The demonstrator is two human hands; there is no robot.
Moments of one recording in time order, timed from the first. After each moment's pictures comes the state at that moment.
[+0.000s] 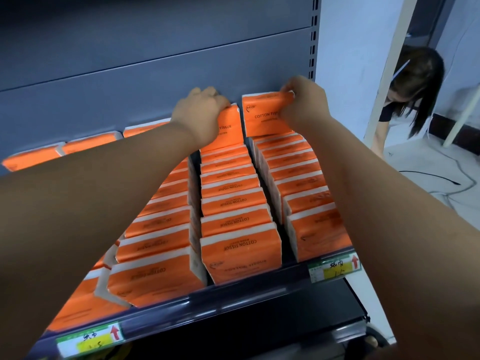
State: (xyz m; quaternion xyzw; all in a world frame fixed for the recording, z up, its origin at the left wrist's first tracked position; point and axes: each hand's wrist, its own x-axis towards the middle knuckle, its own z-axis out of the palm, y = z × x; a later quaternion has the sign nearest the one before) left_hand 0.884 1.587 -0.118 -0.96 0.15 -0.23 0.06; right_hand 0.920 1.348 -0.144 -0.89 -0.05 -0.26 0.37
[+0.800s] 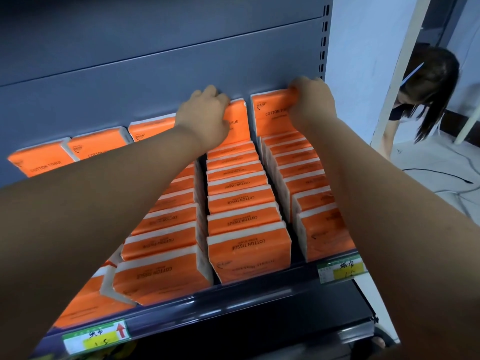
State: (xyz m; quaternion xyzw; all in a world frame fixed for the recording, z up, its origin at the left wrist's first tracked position) left_hand 0.873 1.584 -0.126 -0.97 0.09 -0.21 0.06; right_hand 0.920 1.359 -0.149 -0.93 -0.03 -0.26 0.27
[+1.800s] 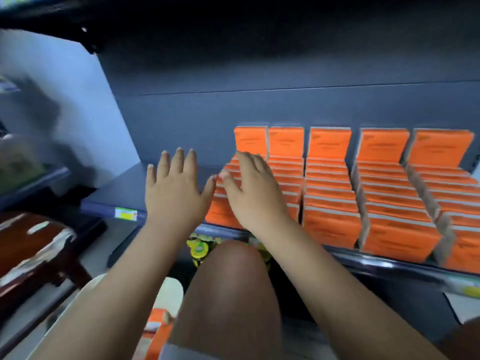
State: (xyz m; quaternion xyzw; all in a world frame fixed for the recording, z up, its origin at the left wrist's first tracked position) left_hand 0.470 1.789 -0.137 -0.91 -0.28 -0.28 0.07; right_hand 0.564 1.661 -0.149 -0.82 -0.37 -0.16 0.41
